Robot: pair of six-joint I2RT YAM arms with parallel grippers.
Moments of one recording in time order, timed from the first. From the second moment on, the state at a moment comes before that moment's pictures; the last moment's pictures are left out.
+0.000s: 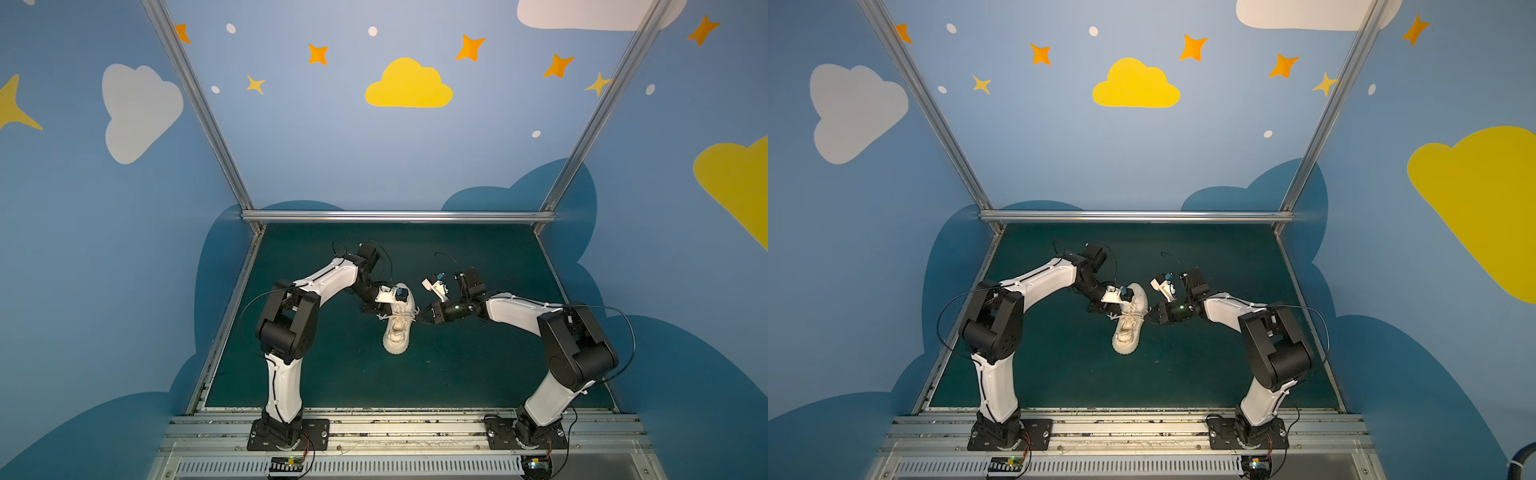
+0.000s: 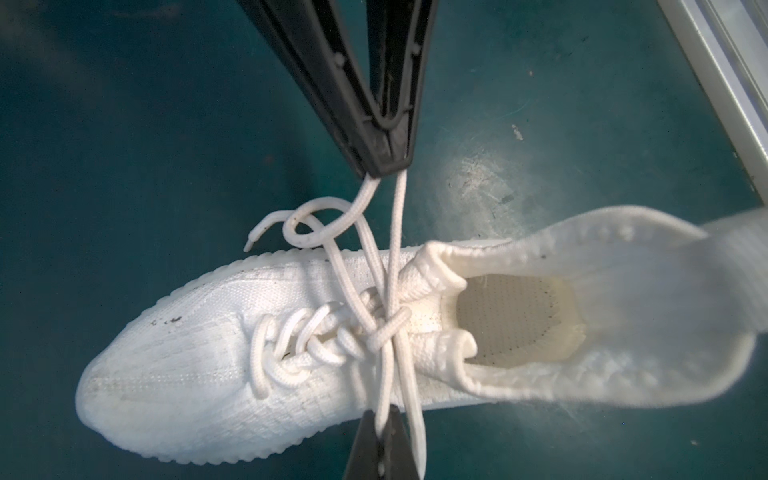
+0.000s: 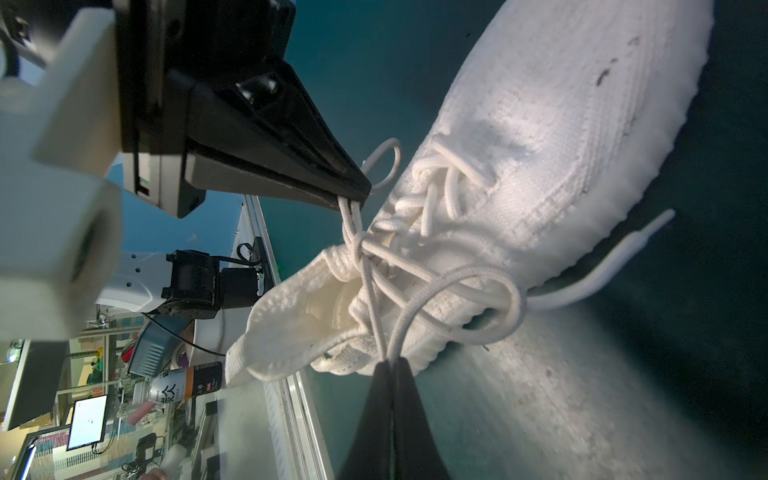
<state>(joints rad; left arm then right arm) -0.42 1.99 1.48 -0.91 0.59 1.38 0.45 1.71 0.90 -0.18 -0.90 0.23</state>
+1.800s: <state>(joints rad) -0.35 1.98 1.44 -0.87 0.46 1.34 0.41 1.70 0.82 -0.29 -0.88 0.23</state>
